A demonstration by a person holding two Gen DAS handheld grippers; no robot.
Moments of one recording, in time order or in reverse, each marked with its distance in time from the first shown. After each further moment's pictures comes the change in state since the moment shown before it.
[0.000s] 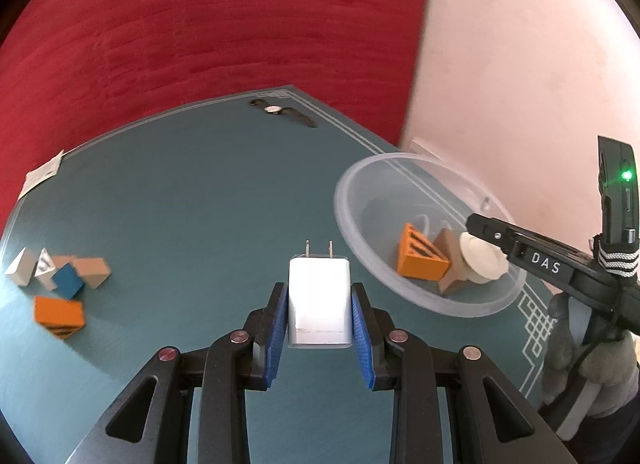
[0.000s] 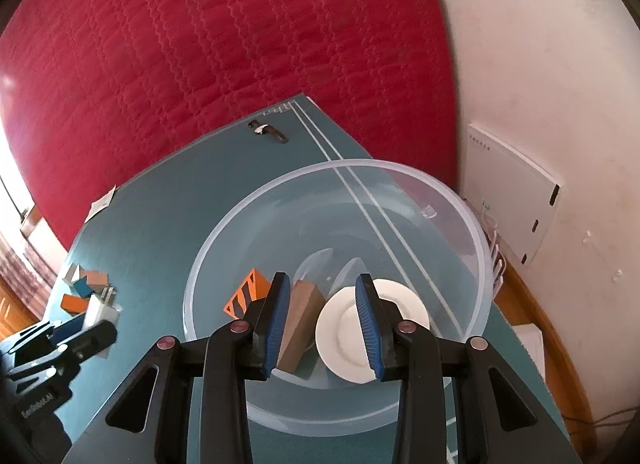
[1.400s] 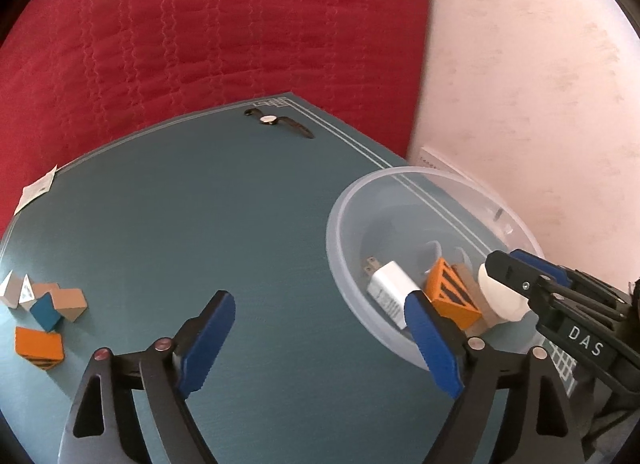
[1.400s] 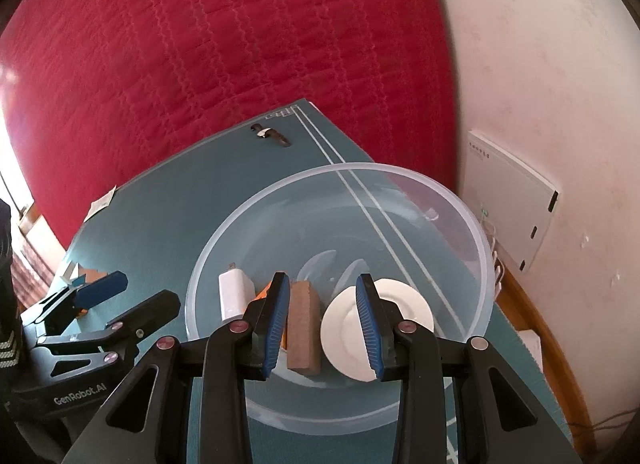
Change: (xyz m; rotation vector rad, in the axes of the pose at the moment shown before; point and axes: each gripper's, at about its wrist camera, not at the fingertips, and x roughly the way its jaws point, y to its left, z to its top) left arm 0.032 -0.015 0.017 -0.004 -0.029 0.055; right arm -0.004 0.004 -0.006 -0.017 -0.026 -0.008
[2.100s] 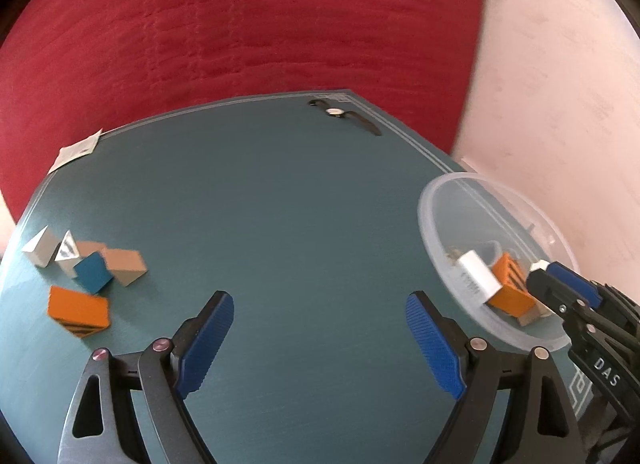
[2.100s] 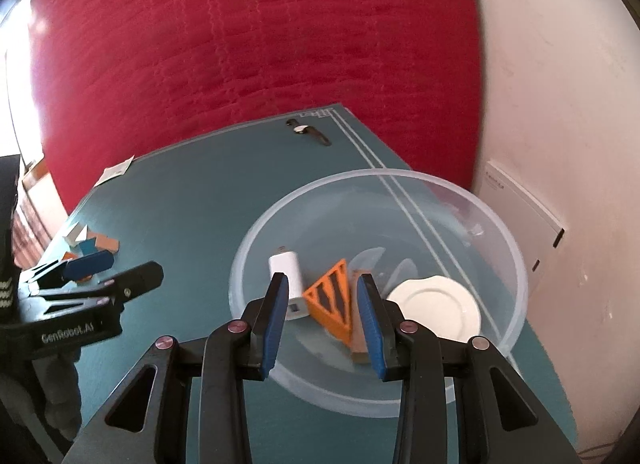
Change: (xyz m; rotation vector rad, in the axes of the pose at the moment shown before) left arm -0.013 0.062 -0.014 -0.115 0.003 0.087; right arm -0.008 0.050 -0.020 -0.157 -0.029 -0.003
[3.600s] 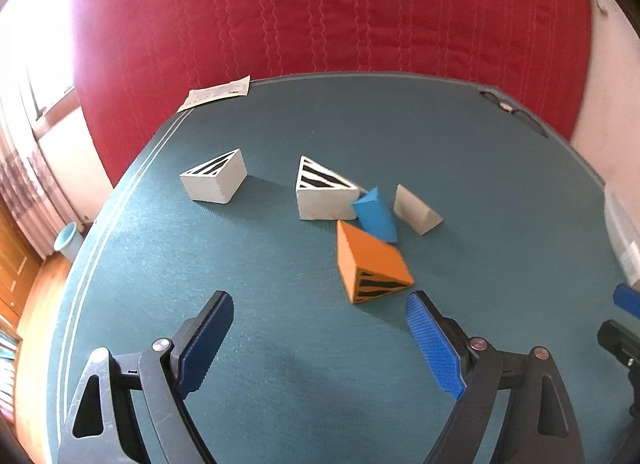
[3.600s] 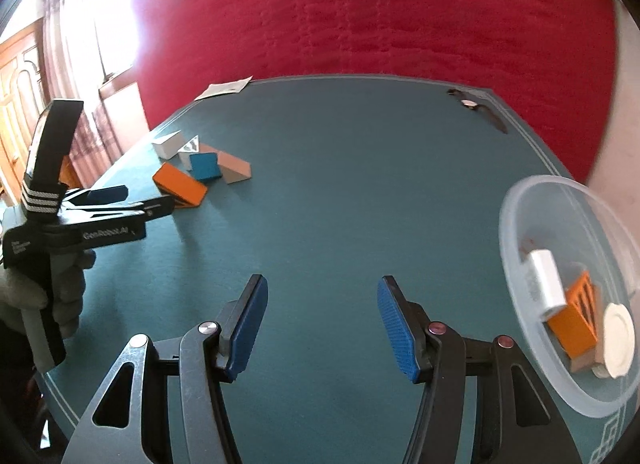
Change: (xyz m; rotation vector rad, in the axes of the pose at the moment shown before) left arm -0.022 0.175 -0.044 -0.125 0.052 0.303; right arm 0.035 0.155 -0.023 -0.278 0.147 0.263
